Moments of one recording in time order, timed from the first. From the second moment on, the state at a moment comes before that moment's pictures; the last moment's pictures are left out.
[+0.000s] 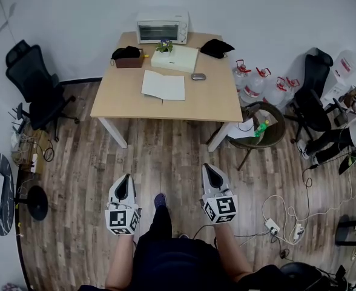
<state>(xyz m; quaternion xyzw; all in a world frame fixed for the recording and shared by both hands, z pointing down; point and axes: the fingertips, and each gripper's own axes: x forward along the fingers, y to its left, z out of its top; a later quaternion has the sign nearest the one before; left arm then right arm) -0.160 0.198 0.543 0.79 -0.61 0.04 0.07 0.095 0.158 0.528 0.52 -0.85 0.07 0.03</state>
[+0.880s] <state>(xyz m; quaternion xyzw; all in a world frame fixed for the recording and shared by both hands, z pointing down) -0.220 0.031 0.511 0.81 -0.58 0.04 0.04 0.028 0.013 0.500 0.55 -0.83 0.04 0.05</state>
